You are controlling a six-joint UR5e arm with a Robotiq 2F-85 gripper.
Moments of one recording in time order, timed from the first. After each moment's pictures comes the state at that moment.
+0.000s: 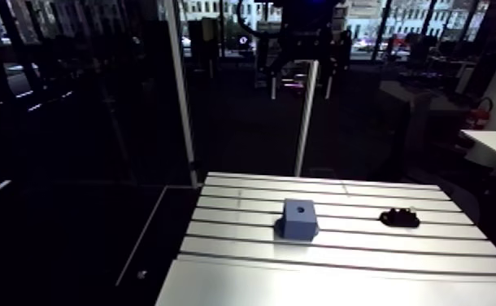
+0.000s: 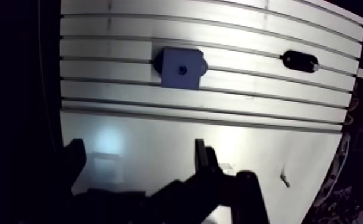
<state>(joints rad) 0.06 -1.50 1.46 -1.53 -1.60 -1.62</state>
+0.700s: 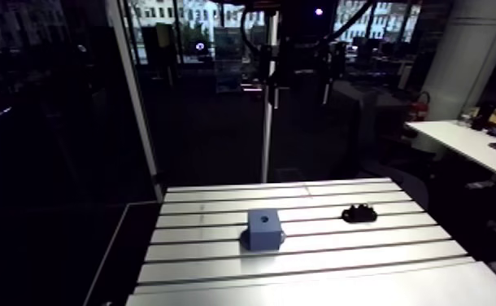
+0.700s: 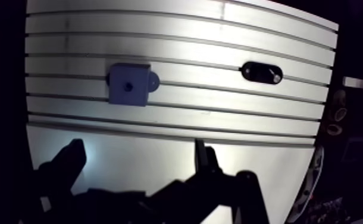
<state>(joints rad) -0.12 -1.52 1.52 -1.63 -1.61 -1.82</state>
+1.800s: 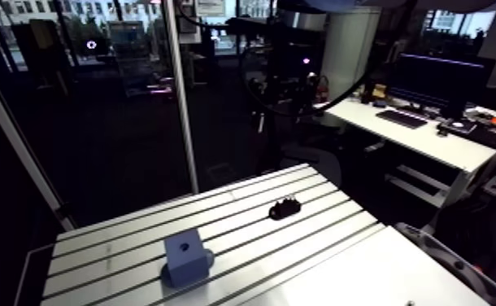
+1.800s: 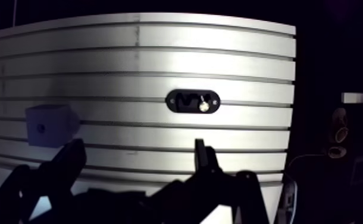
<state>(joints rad) -0.48 -1.49 1.71 -1.96 -1.48 -2.09</state>
